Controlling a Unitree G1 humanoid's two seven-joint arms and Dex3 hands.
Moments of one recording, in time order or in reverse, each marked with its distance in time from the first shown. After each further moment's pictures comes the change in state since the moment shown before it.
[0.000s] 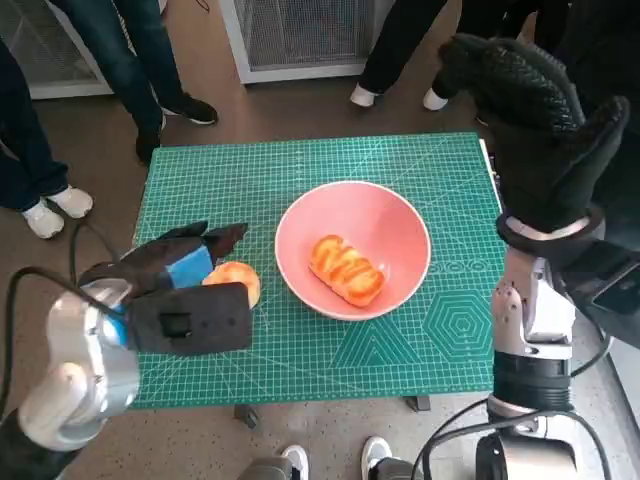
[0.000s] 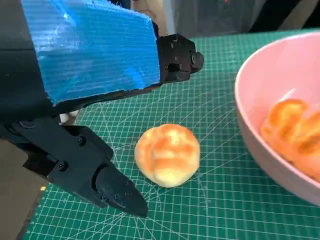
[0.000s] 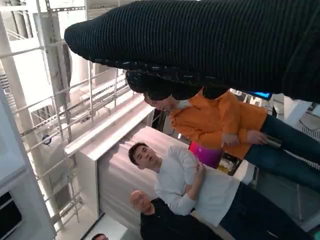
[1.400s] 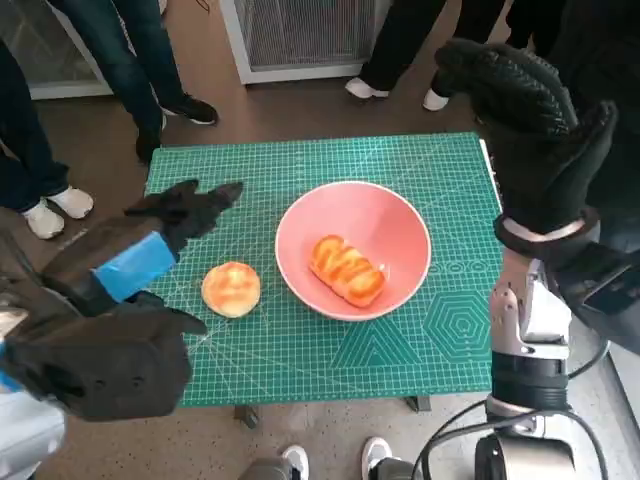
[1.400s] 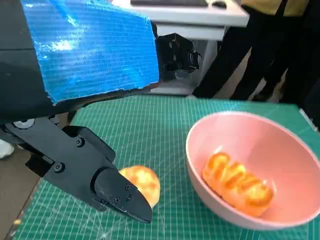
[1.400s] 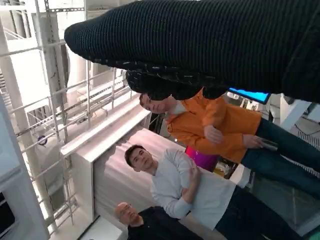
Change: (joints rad) left arm 0.030 0.074 0.312 -0.360 -0.222 0.042 -0.061; right arm 0.001 0.005 0.002 0.022 -0.027 -0.027 -0.005
